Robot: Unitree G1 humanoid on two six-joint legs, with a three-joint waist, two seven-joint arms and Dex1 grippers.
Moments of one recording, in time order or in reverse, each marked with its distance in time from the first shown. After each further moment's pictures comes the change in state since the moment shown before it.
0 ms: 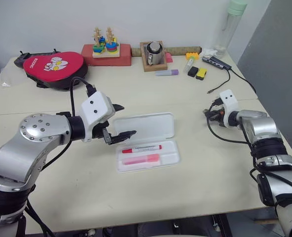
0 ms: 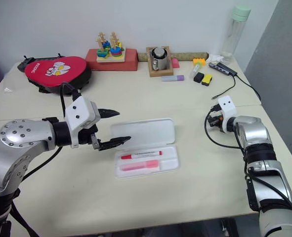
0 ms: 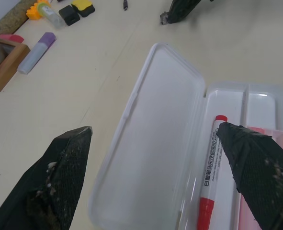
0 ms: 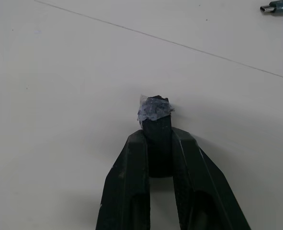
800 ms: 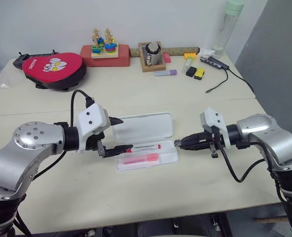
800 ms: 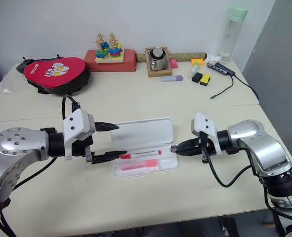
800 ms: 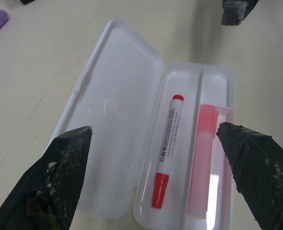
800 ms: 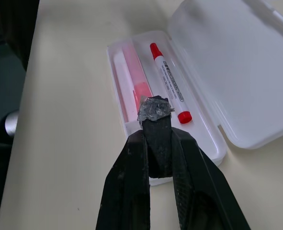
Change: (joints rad) left arm 0.092 0.054 0.009 0.023 -0.039 -0.047 -0.098; right arm 0.262 -0.191 0.213 -0.867 0.272 0.055 0.484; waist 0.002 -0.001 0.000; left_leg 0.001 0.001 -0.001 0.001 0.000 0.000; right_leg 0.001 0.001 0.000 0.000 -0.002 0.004
